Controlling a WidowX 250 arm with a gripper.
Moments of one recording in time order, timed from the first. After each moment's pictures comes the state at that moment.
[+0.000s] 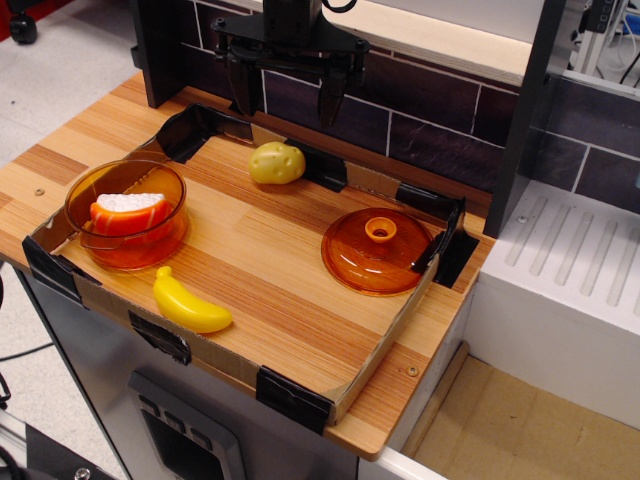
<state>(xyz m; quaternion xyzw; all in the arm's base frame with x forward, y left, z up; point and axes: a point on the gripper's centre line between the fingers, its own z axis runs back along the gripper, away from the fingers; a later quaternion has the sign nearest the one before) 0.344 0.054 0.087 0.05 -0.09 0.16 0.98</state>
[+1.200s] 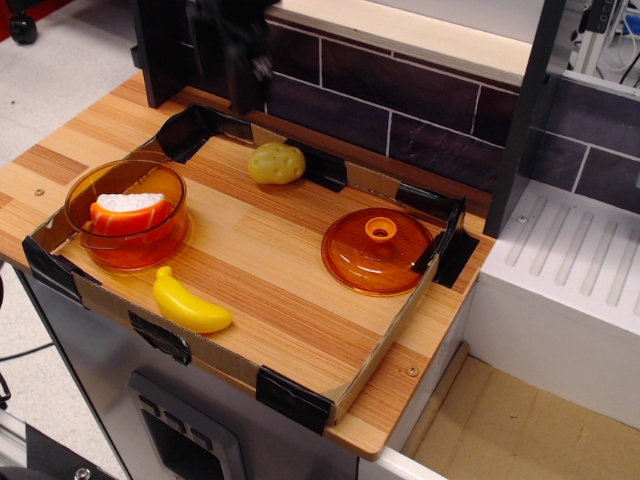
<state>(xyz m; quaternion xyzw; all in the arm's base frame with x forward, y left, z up) 0.332 0.119 0.100 -0.01 0.00 -0.28 0.96</state>
